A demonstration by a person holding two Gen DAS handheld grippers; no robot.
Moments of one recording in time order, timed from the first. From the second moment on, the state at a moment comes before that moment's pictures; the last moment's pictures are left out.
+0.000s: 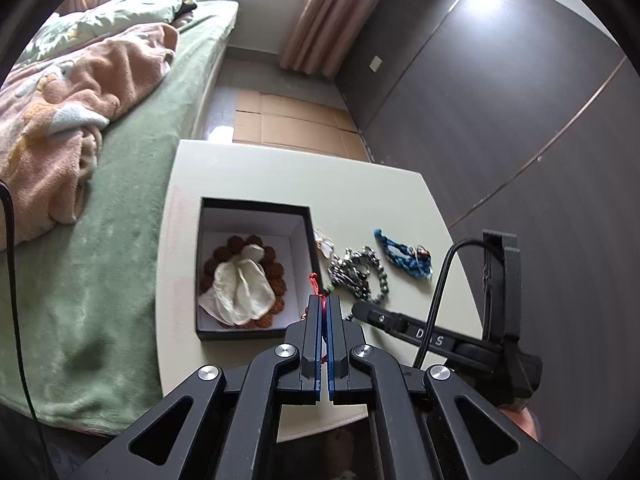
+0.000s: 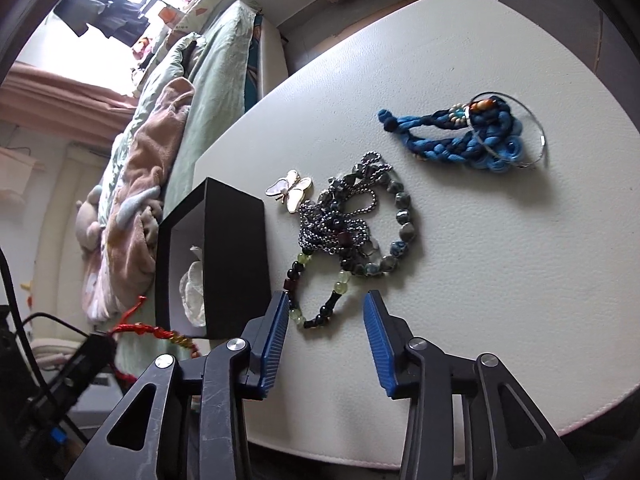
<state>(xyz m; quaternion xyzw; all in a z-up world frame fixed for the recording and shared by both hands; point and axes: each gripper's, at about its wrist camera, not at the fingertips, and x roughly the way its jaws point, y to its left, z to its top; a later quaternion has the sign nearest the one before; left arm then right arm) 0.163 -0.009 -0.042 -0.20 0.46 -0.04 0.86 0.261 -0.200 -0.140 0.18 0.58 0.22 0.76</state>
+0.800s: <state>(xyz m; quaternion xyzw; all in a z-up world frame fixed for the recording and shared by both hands) 0.196 0.030 -0.026 -0.22 0.43 -0.04 0.87 0.264 -0.199 -0.133 0.18 0.55 0.21 0.79</state>
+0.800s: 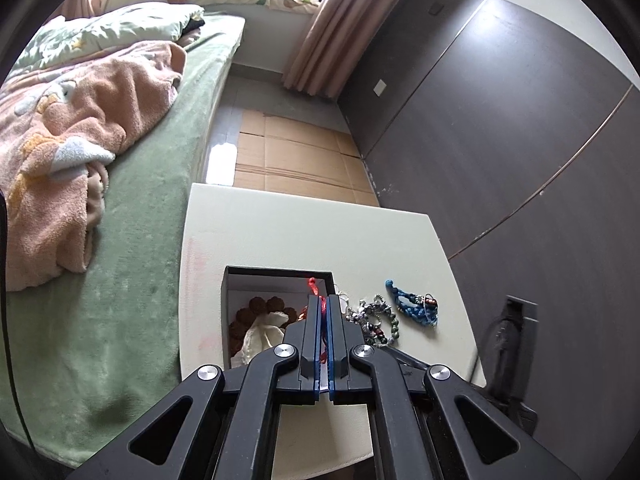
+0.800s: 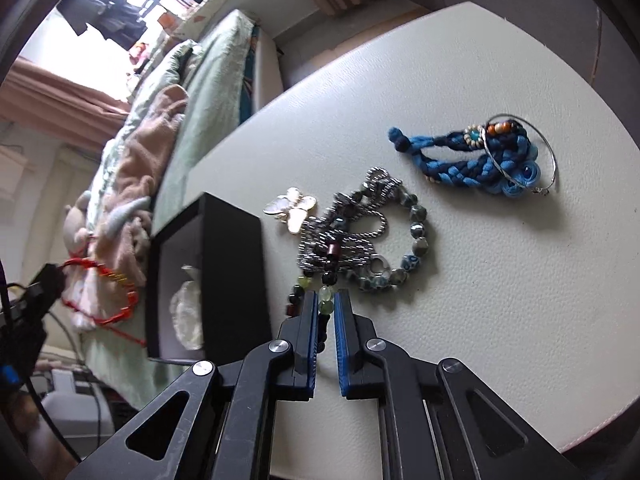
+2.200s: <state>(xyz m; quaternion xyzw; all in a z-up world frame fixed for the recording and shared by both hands) 0.169 0.095 -0.018 -0.27 0.42 0.01 0.87 0.261 -0.125 -0.028 0.17 0.48 0.36 0.78</state>
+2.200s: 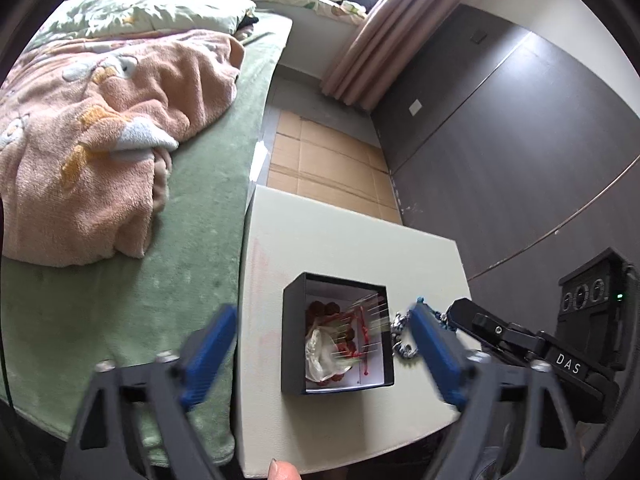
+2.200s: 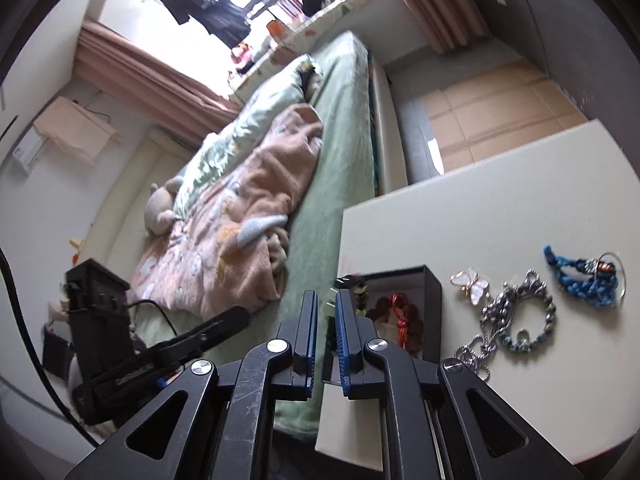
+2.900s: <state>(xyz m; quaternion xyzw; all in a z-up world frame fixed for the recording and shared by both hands) 0.187 0.027 -0.024 -0.20 0.43 -0.02 0.88 0.259 -0.228 -0.036 0.18 0.47 0.28 0.82</state>
